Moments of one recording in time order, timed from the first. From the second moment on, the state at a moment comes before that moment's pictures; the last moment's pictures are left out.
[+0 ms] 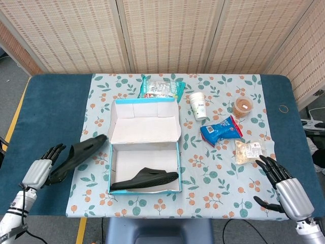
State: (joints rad) left arm -0.33 -1.27 0.03 -1.34 1.44 1.19 -0.31; right arm 0.05 -1.02 -0.08 -1.70 -1.79 1.57 0.12
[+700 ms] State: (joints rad) left arm -0.36 -1.18 0.02 -1.77 1.59 1.21 -0.21; right arm 0.06 -1.03 -0.09 -1.70 -1.81 1.55 0.11
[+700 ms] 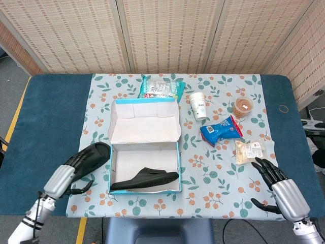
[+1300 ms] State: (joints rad) left arm -0.59 -1.48 -0.09 -1.84 1.21 0.96 0.38; right arm 0.05 -1.00 -0.09 -1.69 -1.82 1.59 0.19
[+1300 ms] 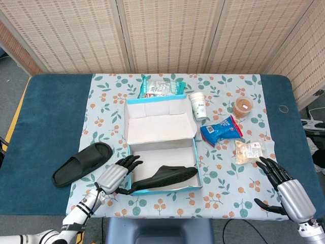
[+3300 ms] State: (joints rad) left arm -0.92 -1.69 -0.15 -1.67 0.80 0.80 0.45; right arm 0.06 -1.01 -0.09 -1.68 -1.80 1.56 0.19
